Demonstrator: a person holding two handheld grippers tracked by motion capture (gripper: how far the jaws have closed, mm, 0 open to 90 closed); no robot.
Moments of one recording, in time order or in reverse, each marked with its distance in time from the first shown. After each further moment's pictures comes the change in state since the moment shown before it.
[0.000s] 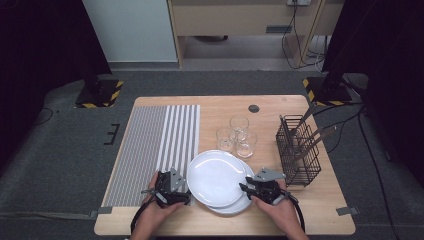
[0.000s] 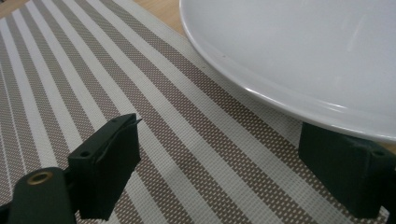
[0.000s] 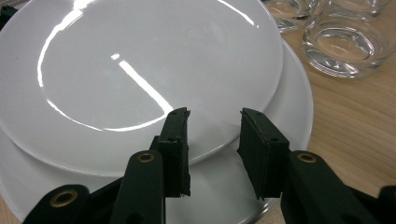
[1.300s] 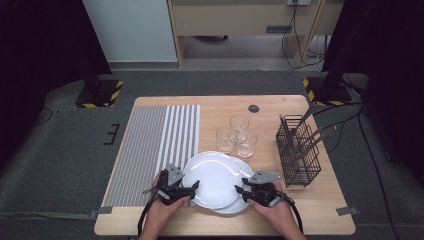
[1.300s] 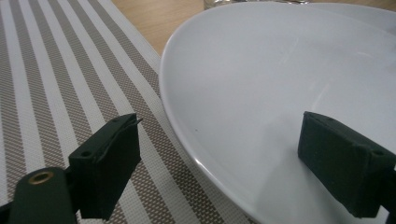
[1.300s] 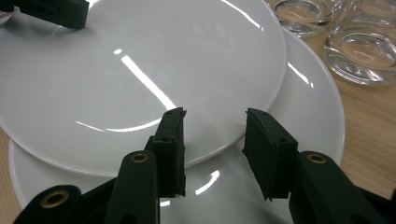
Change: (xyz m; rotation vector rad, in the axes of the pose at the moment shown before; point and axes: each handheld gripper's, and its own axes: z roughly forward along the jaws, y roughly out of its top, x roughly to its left) left arm -0.005 0.011 0.004 -0.107 -0.065 -0.218; right arm 0.011 0.000 0.006 -0.011 0.020 -0.015
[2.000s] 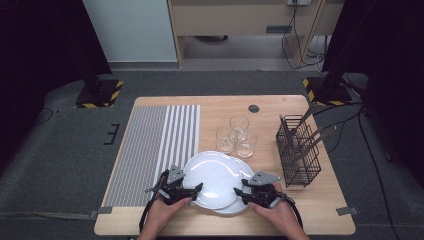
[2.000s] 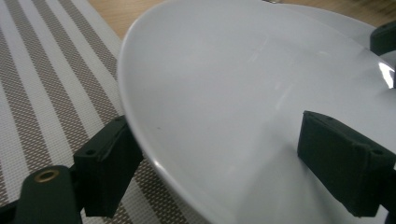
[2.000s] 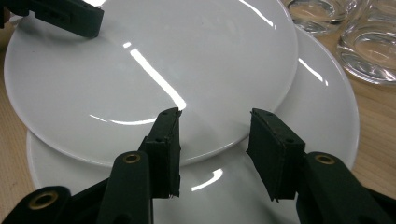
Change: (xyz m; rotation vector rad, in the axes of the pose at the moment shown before) left arm -0.001 -0.002 0.007 0.007 -0.117 -0.046; right arm 0.003 -0.002 -0.001 0.004 0.030 -0.013
